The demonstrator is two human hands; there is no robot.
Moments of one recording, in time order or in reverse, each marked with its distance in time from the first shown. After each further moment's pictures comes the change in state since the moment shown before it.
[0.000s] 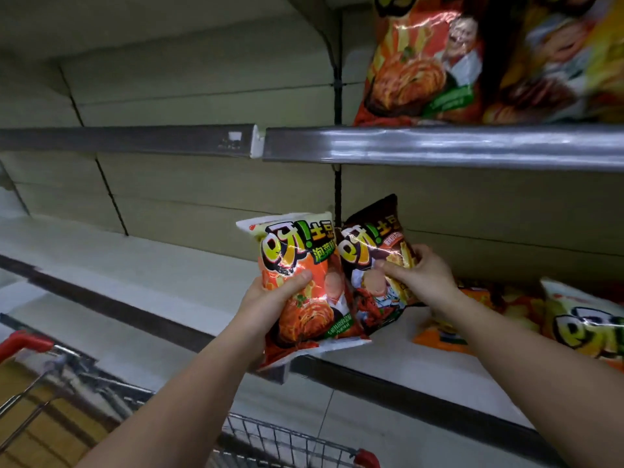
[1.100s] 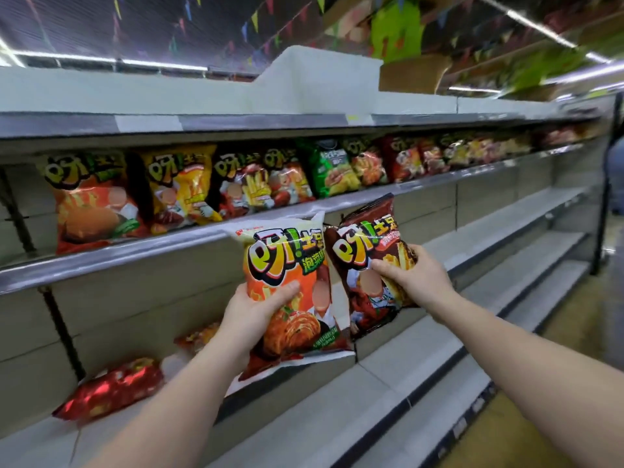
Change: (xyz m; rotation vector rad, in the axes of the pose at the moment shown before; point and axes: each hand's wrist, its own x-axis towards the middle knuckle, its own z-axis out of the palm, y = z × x) left_hand -0.245 0.053 0.159 0.203 -0.877 0.254; right_hand -0.396 -0.050 -0.238 -0.105 0.989 0.189
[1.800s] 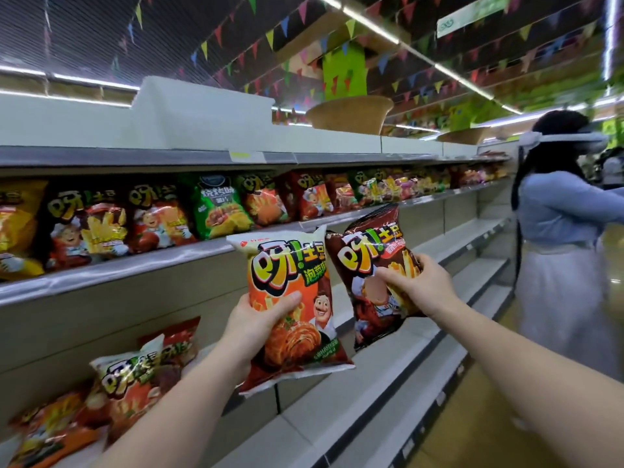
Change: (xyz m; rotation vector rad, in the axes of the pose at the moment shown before) left_hand 0.044 0.035 0.245 -0.010 -0.148 0.003; right_hand 0.104 0.079 -0.220 -0.051 0.152 -0.003
